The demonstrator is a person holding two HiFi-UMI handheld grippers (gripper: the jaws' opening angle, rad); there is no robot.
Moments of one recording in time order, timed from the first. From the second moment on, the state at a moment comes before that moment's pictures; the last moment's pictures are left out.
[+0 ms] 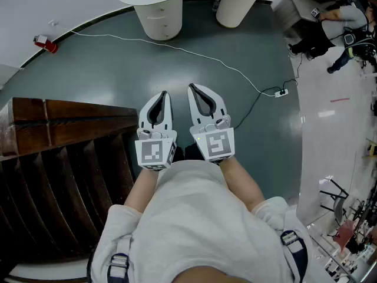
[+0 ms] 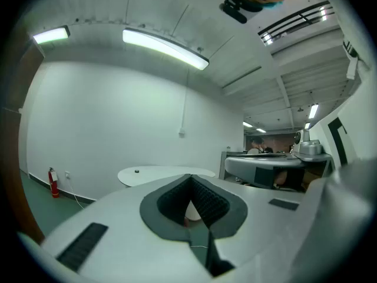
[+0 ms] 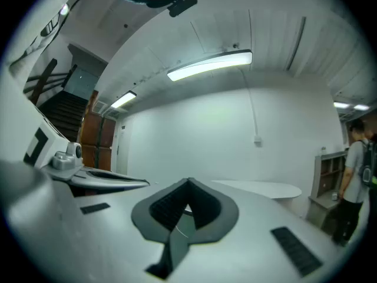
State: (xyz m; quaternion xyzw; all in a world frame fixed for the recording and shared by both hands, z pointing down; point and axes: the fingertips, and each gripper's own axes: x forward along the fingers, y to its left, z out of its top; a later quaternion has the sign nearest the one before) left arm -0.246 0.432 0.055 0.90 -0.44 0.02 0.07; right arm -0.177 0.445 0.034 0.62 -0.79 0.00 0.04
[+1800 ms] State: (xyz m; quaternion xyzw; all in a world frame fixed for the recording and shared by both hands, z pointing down) left arm -0.109 0.189 0.102 0.89 -0.43 0.04 0.12; right arm -0.040 0.202 0.093 0.61 -0.78 0.06 0.08
